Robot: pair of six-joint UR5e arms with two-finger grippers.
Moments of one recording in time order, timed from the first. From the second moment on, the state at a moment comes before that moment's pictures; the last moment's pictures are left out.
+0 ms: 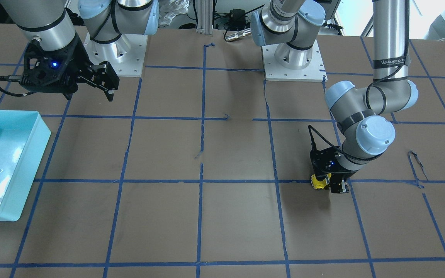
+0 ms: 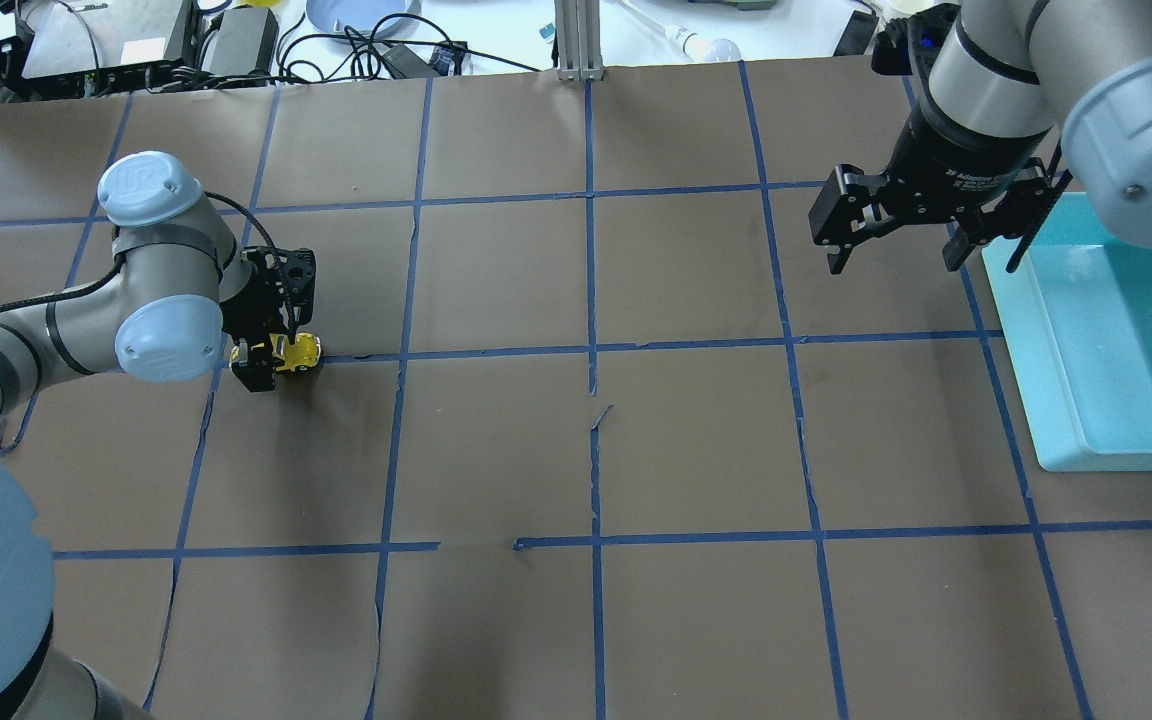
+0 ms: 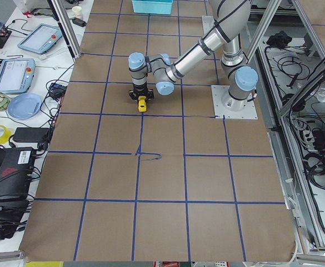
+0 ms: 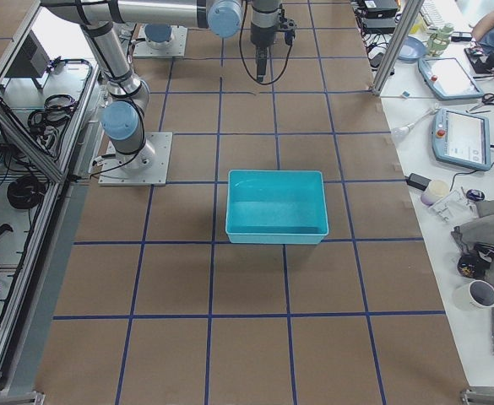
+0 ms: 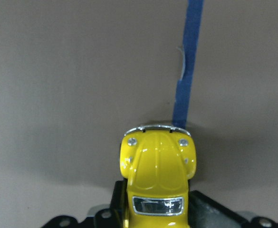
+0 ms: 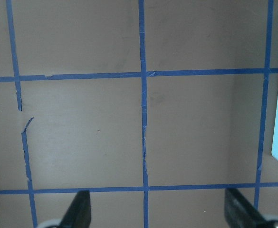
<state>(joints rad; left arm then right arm) -1.31 -1.99 -1.94 -0.81 1.64 1.74 1.55 -1.61 1.66 -1.59 -1.57 0.00</state>
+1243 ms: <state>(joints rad) -1.24 -1.98 -1.96 -0.80 1.64 1.80 1.55 -1.61 1.66 -1.59 -1.57 0.00</state>
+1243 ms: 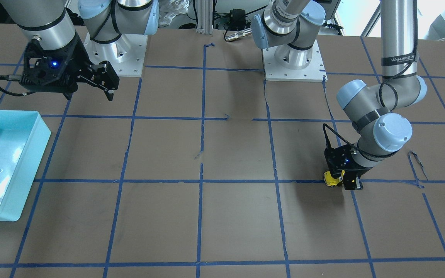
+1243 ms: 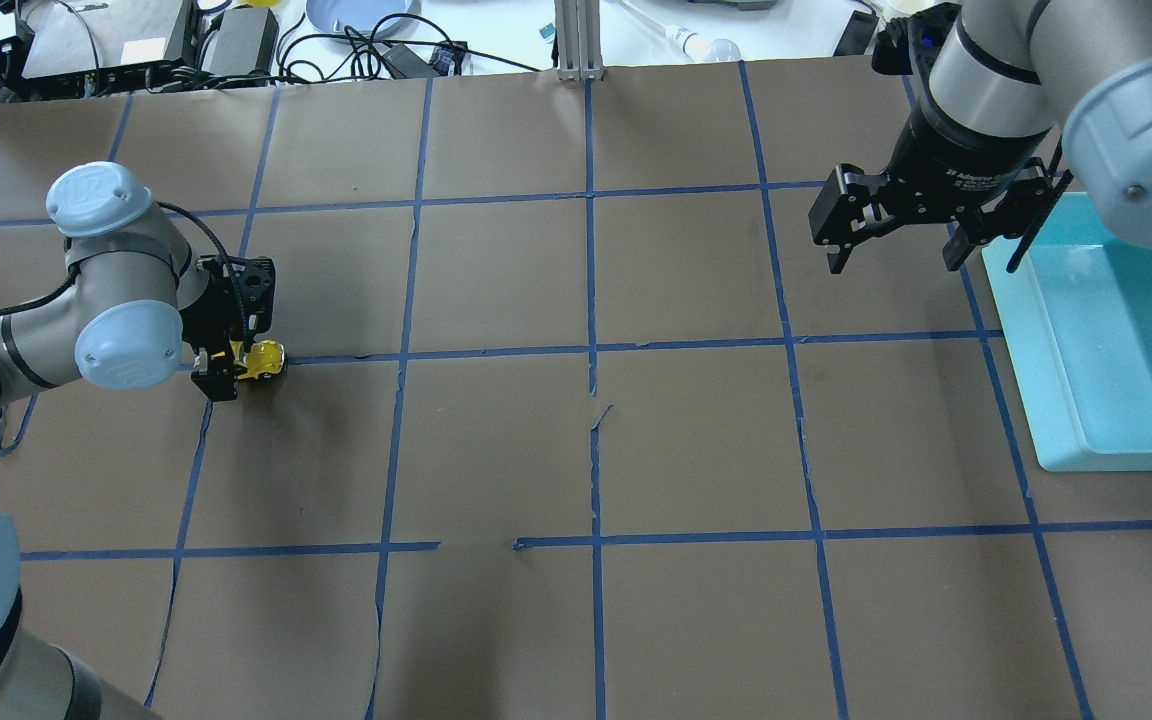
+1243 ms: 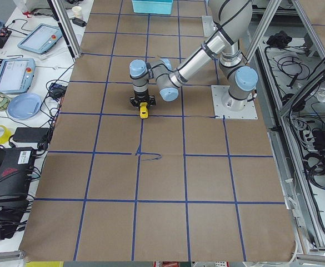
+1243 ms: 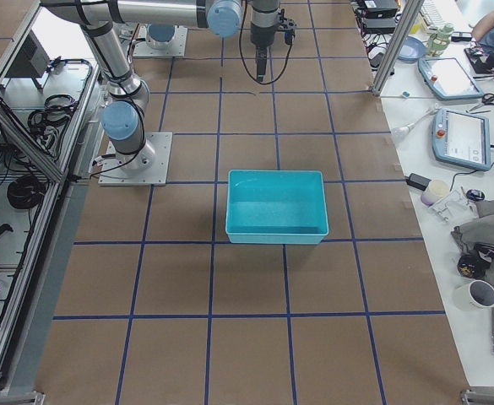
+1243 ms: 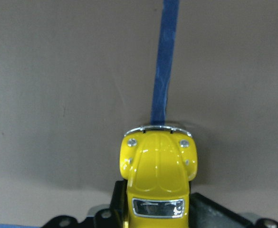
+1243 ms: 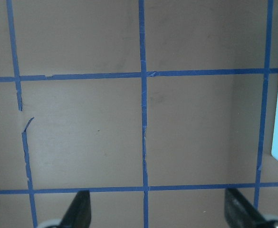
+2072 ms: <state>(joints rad) -1.24 -1.97 -1.96 -0.79 1.64 1.78 1.55 -1.61 1.66 -1.59 -1.57 0.00</state>
